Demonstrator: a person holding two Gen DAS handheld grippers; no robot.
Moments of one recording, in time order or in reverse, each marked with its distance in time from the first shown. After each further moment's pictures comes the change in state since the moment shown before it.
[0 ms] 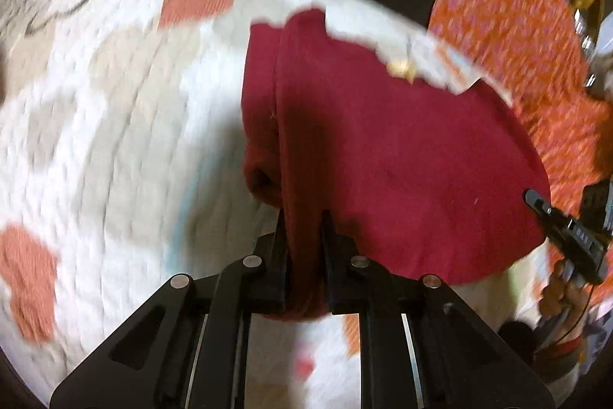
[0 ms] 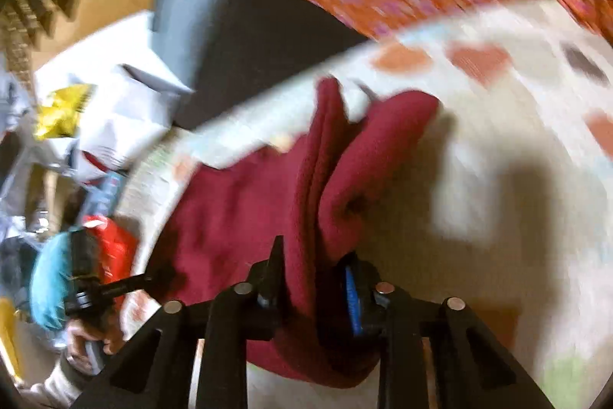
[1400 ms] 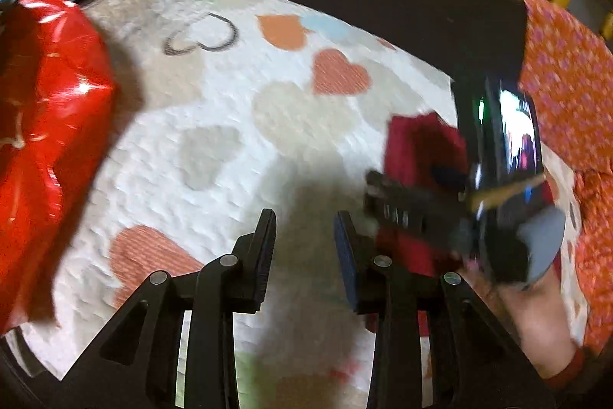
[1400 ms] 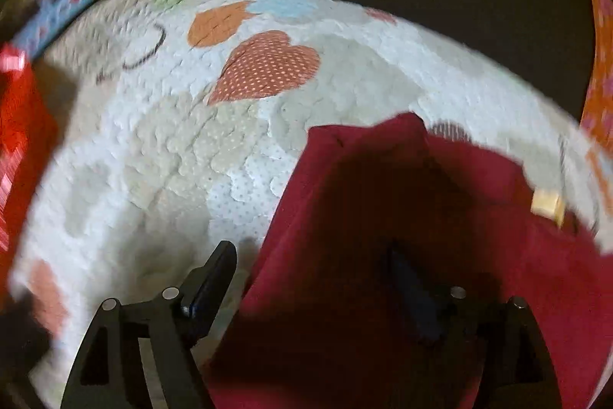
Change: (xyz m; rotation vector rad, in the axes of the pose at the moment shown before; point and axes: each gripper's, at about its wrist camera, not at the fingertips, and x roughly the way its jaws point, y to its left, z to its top) left arm -0.067 0.067 0.009 -0.190 -0.261 0.256; right arm 0.269 0.273 -0.010 -0.597 0.206 -0.299
